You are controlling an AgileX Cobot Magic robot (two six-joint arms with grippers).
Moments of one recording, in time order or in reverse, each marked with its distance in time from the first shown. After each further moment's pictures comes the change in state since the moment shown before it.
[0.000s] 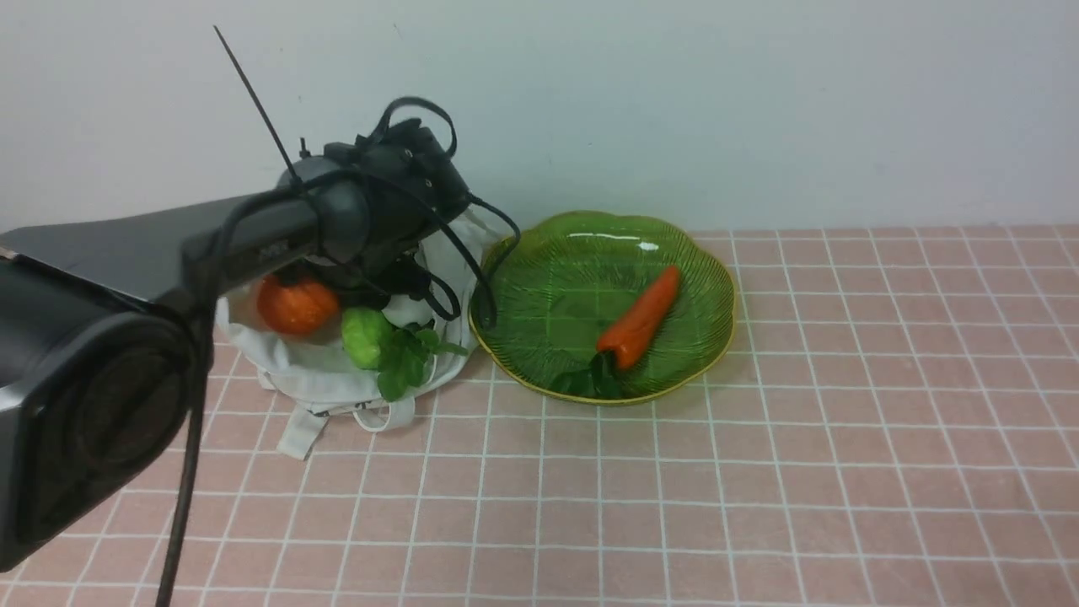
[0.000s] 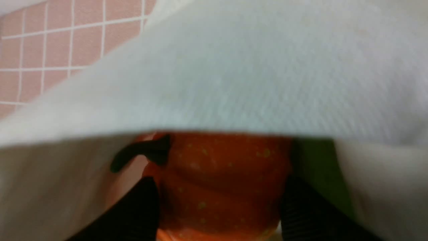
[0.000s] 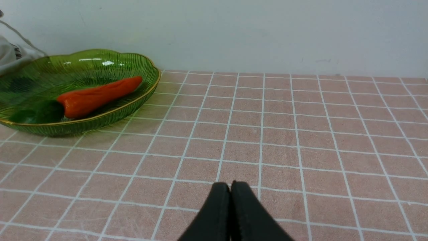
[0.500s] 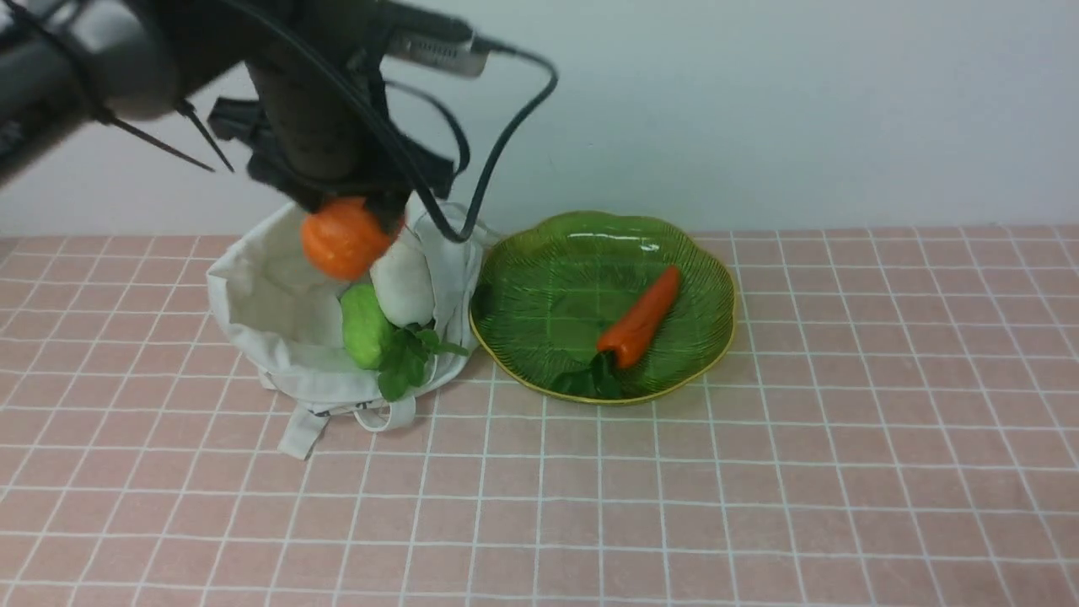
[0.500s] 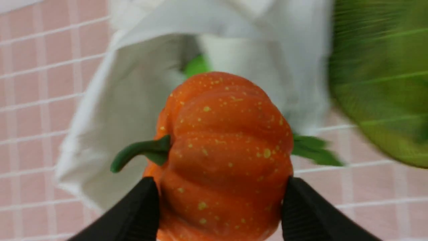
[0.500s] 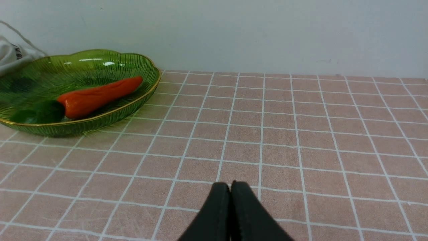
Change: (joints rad) right arm 0.000 0.000 0.000 0.000 0.000 0.000; left arm -0.009 -0.346 -0.071 -0.557 0.098 0.500
